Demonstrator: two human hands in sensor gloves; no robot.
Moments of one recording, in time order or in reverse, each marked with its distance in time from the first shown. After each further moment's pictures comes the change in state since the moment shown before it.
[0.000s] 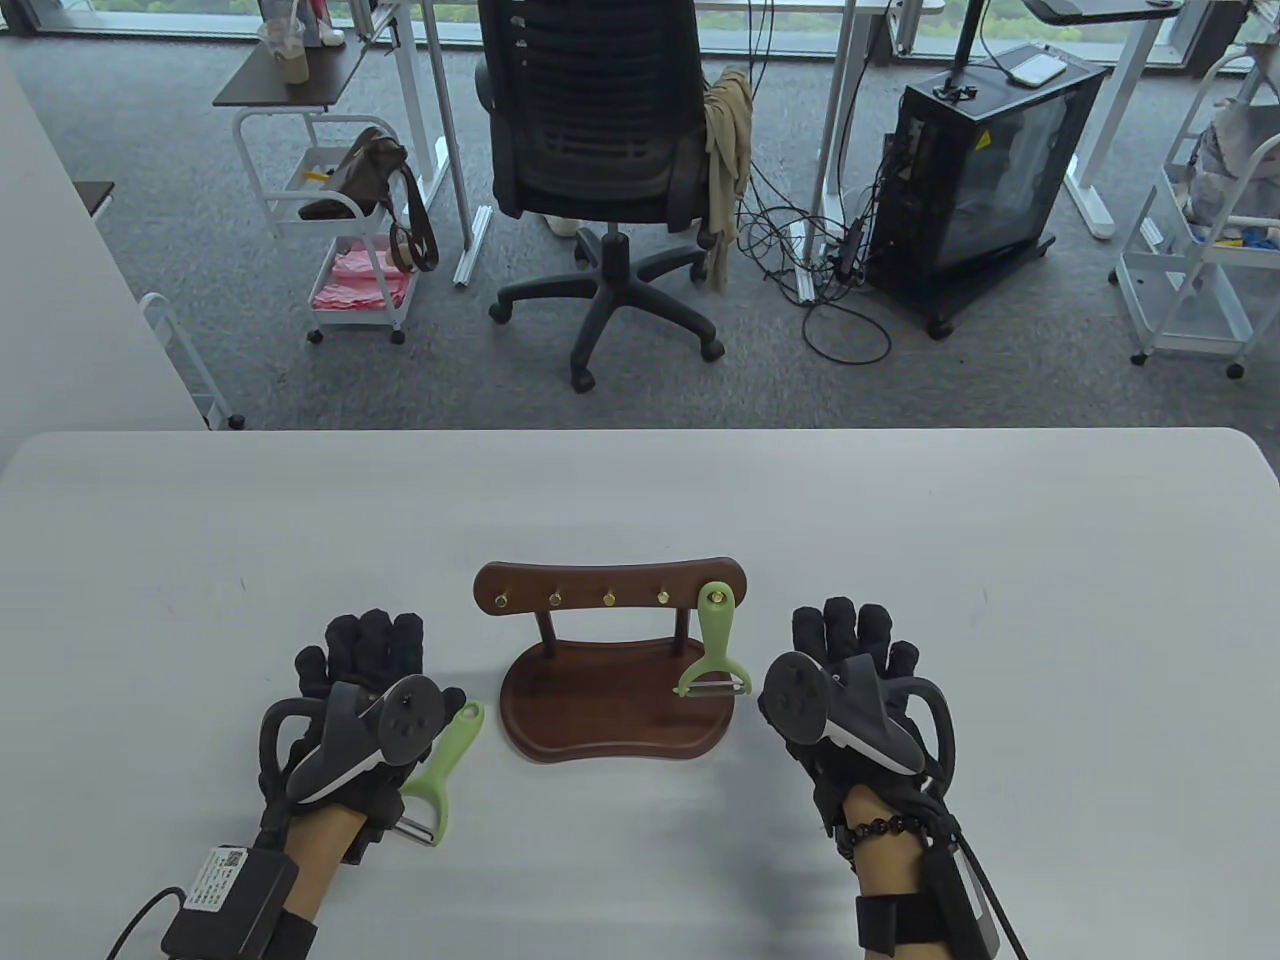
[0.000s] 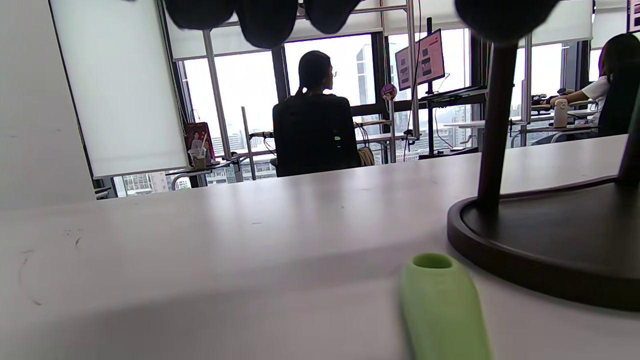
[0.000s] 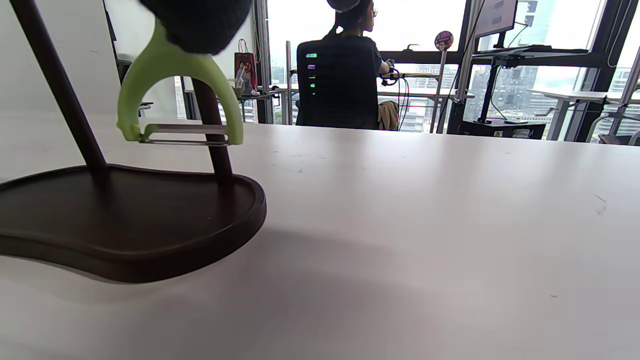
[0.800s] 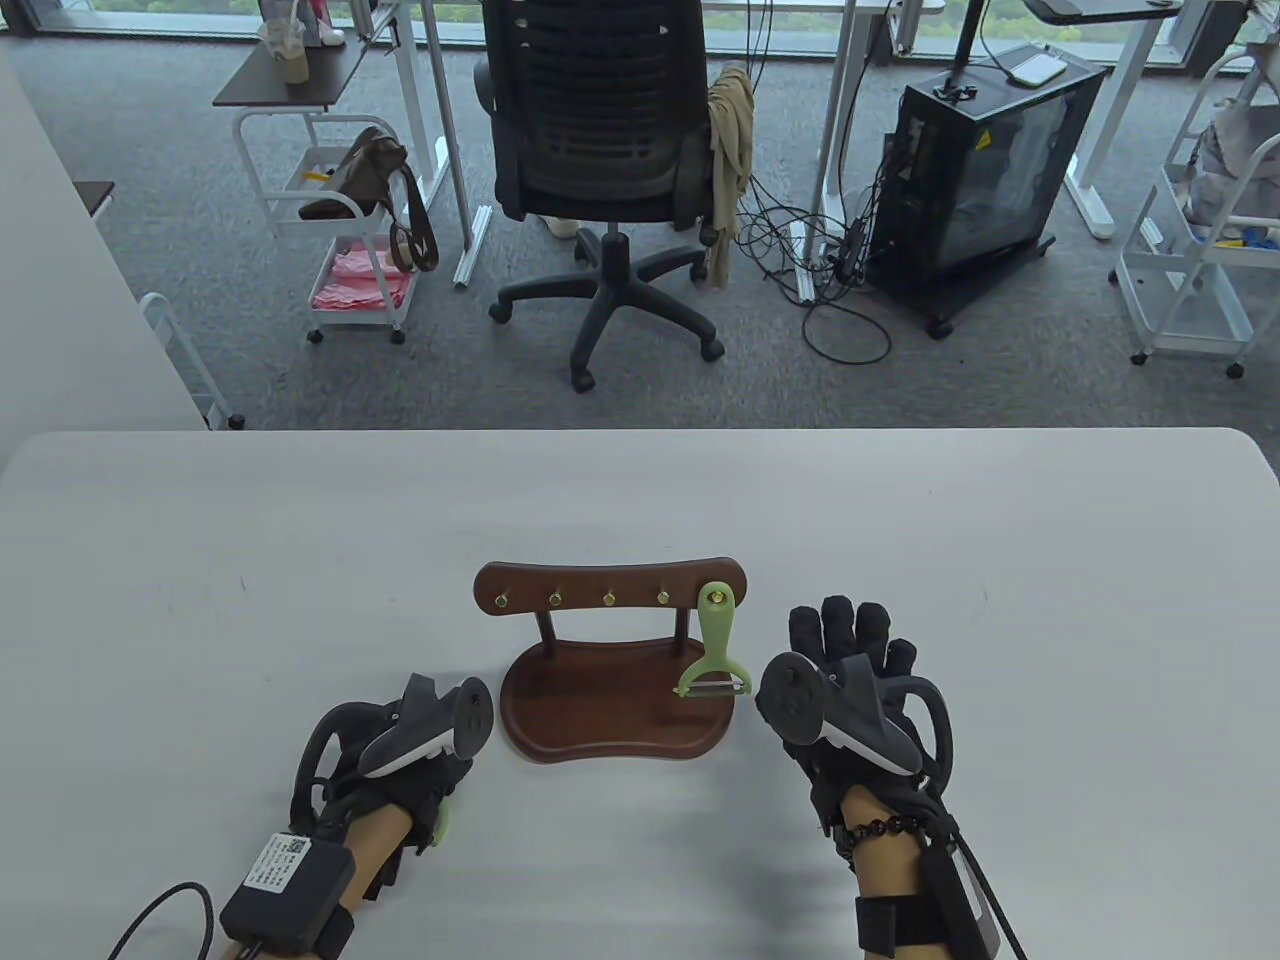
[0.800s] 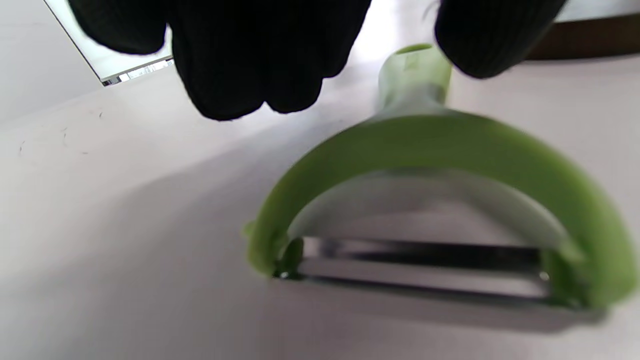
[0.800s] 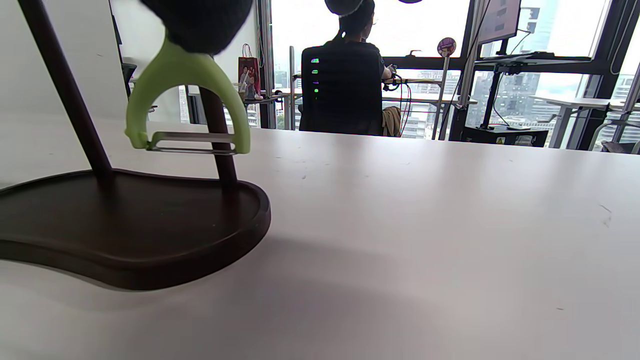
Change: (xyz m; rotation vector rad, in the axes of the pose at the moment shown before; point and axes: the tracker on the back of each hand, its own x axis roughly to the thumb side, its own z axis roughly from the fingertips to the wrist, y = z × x) left_hand 0.026 -0.054 -0.020 -0.462 0.055 -0.146; right_hand 0.003 0.001 -0.002 -0.017 -0.011 0.007
